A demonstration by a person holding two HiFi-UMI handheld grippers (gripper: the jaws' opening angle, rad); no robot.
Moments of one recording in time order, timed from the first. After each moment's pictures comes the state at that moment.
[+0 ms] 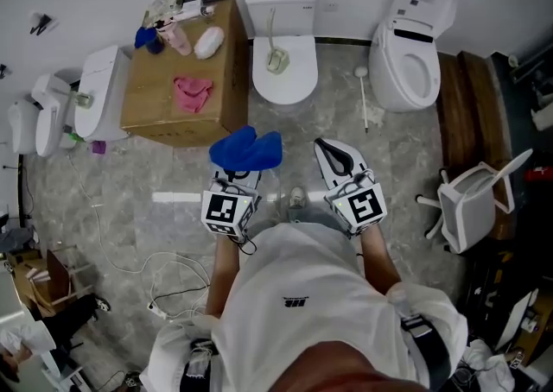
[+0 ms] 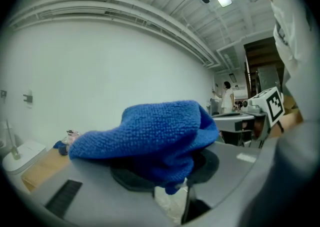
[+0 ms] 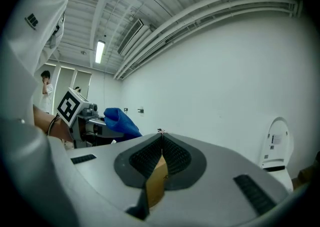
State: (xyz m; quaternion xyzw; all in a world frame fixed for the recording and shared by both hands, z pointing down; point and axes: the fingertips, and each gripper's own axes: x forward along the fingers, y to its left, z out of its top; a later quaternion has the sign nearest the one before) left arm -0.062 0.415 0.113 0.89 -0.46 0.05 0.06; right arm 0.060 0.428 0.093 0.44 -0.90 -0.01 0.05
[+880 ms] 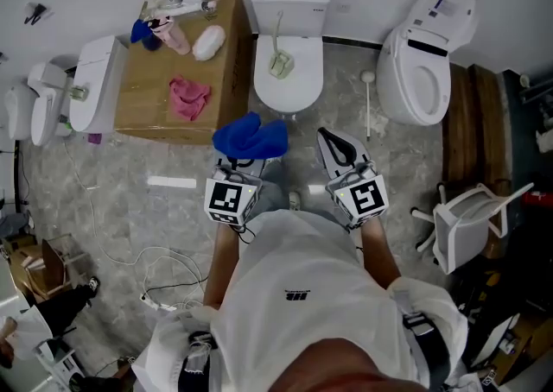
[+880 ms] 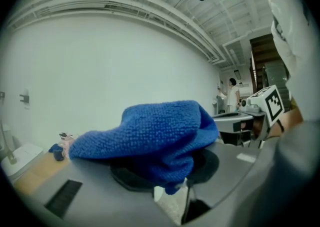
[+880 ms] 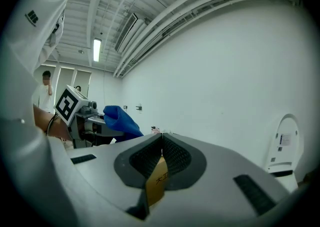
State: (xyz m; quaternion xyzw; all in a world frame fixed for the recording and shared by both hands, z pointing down) left arm -0.043 0.287 0.129 0.88 -0.47 0.06 0.06; right arm 0.073 0.293 0.115 0.42 -0.91 0.00 0.06
